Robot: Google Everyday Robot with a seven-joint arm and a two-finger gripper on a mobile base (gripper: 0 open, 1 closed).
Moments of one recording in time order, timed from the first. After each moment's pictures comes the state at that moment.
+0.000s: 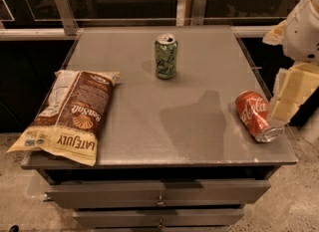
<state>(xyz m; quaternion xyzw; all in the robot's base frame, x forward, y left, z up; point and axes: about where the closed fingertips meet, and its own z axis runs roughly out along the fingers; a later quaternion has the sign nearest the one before) 0.438 -0.217 0.976 -0.60 0.78 -0.03 0.16</state>
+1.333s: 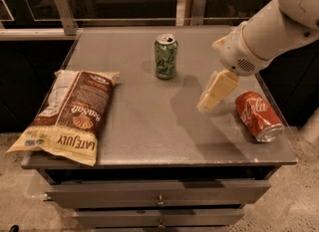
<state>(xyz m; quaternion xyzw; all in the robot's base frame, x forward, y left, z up) 0.536 -0.137 0.911 -0.57 0.77 0.05 0.30</state>
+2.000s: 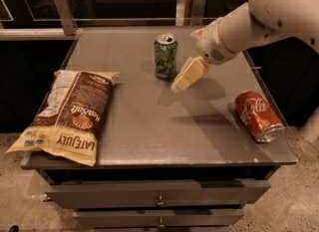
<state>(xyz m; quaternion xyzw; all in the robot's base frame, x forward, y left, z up) 0.612 -0.090 0.903 -0.55 0.74 0.10 0.37</state>
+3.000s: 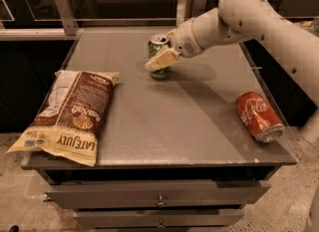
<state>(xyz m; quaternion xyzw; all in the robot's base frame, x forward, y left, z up) 0.684 -0.020 0.885 -0.54 0.70 0.20 0.42</state>
